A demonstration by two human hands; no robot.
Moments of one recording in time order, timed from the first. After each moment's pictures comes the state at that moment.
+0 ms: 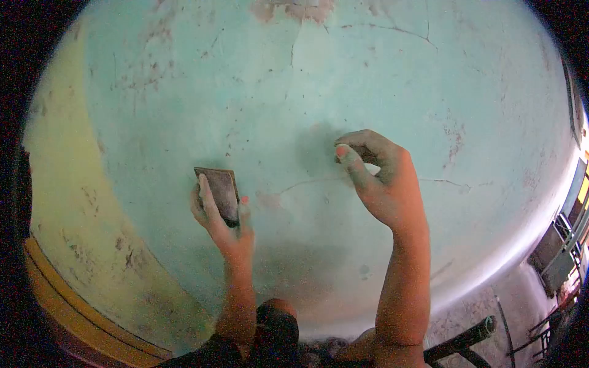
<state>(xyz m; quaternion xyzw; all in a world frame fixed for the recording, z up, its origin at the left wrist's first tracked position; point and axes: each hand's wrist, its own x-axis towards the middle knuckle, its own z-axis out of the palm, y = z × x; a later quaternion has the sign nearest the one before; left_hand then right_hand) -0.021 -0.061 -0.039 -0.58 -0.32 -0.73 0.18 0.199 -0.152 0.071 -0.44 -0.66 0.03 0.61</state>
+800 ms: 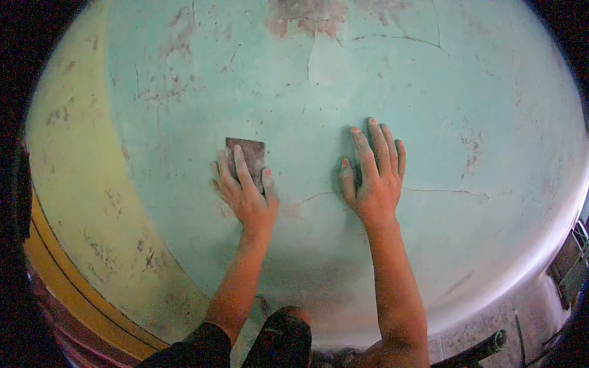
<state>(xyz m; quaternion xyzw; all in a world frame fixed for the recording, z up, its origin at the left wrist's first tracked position) -0.012 -0.008 -0.001 -0.55 -0.42 -0.62 0.38 0.194 -0.066 0.024 -0.41 -0.54 -0.46 0.57</state>
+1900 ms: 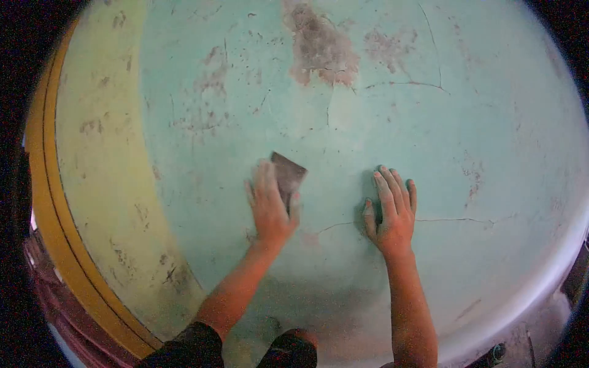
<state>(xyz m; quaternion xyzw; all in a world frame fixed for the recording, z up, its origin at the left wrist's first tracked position) -0.027 -0.006 0.036 -0.64 -0.31 -0.57 0.40 0.209 -0.079 0.021 -0.39 -0.58 -0.43 0.57</state>
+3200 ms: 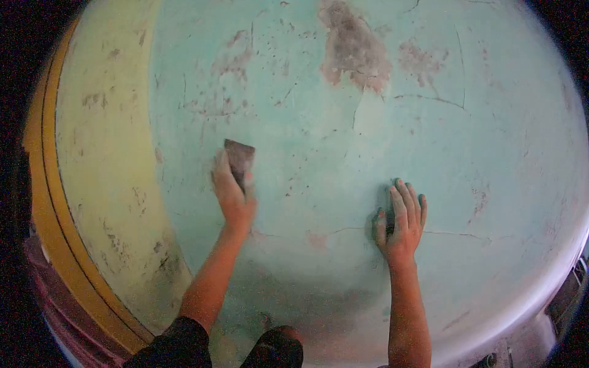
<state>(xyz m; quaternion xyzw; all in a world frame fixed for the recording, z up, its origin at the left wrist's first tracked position) -0.112 0.025 0.043 -0.57 -0.36 -0.64 0.38 0.211 -0.070 0.013 -0.38 -0.57 -0.47 0.55</state>
